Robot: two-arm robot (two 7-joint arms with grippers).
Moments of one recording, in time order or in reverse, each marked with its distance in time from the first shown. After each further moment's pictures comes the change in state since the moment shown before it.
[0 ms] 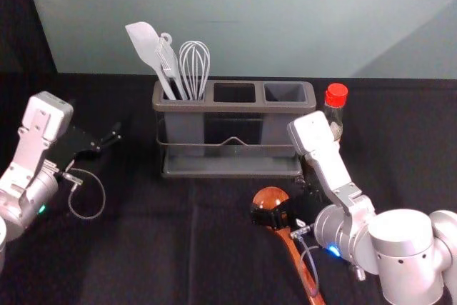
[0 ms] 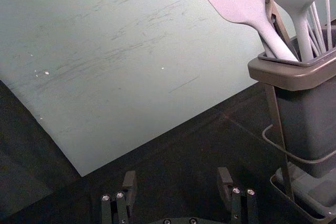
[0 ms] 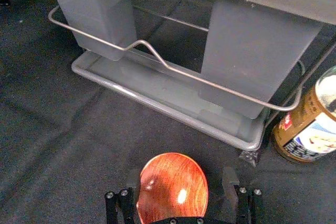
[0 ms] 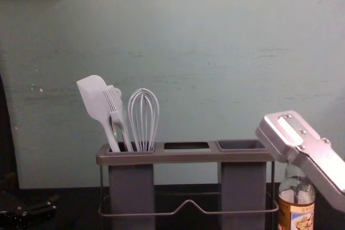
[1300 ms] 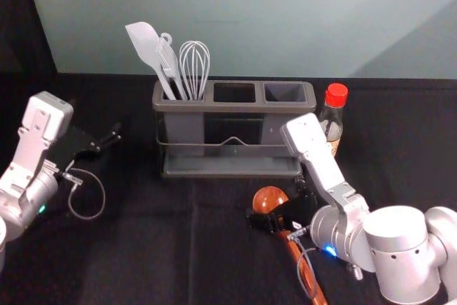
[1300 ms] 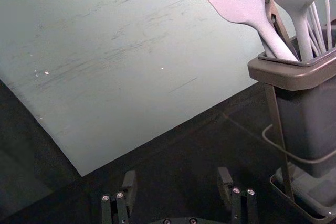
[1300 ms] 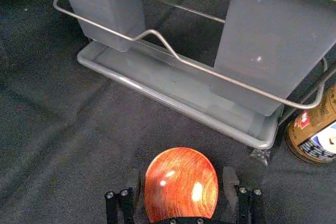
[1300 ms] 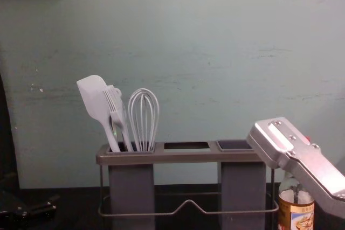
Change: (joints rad) left arm 0.000 0.000 0.000 0.000 0.000 0.000 0.000; right arm 0.005 -0.037 0.020 0.022 -0.076 0.032 0.078
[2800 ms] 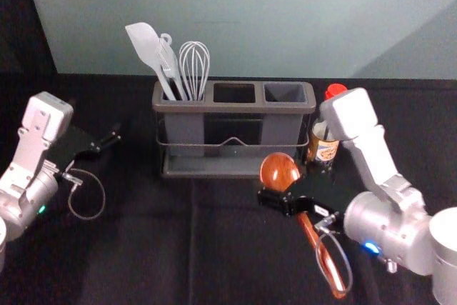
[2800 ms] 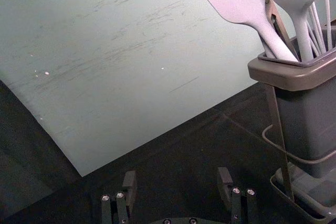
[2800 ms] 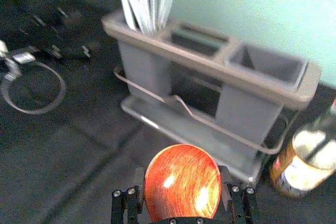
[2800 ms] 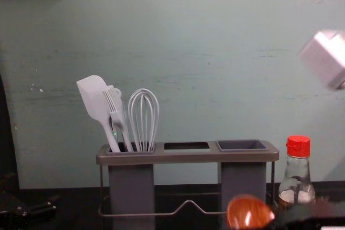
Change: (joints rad) left arm 0.000 0.000 0.000 0.000 0.000 0.000 0.000; right arm -0.113 0.062 0.113 -0.233 -0.007 -0.103 0.174
